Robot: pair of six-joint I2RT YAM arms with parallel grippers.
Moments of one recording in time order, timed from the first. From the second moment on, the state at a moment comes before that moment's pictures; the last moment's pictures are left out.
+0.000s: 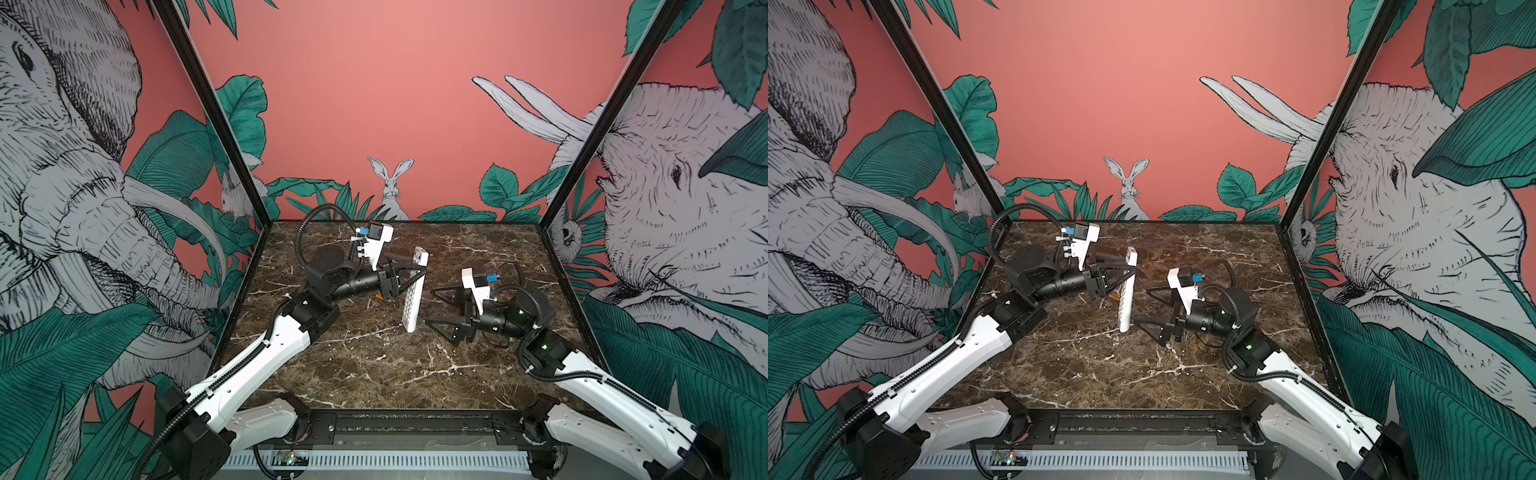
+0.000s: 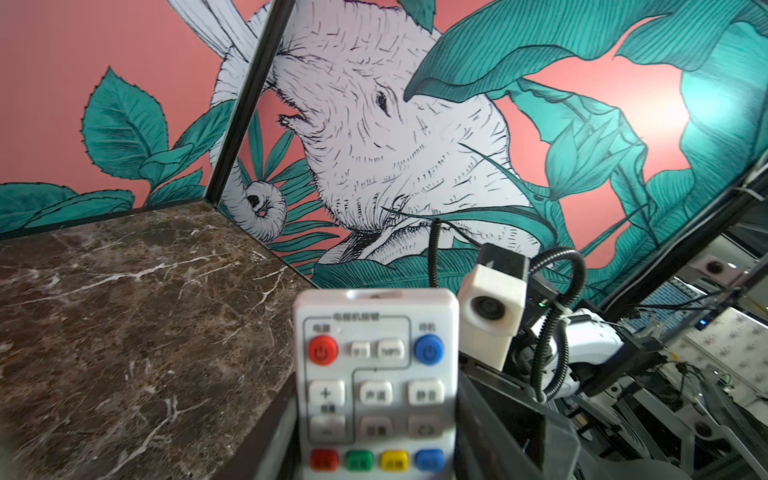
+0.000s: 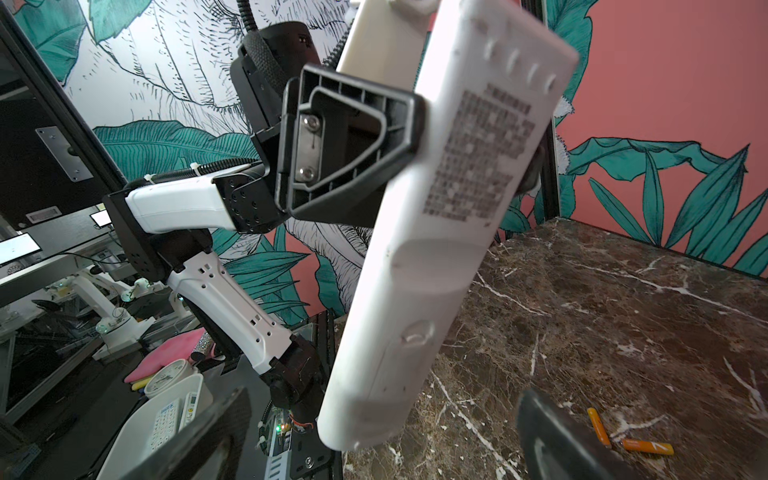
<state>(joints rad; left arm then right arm) -0.67 1.12 1.01 0.20 0.69 -0.59 0.69 0.89 0.65 0.31 -0.71 0.35</state>
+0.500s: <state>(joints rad) -0.67 1.11 1.01 0.32 0.80 -0.65 0.76 0.99 0.67 0.44 -0.74 0.37</state>
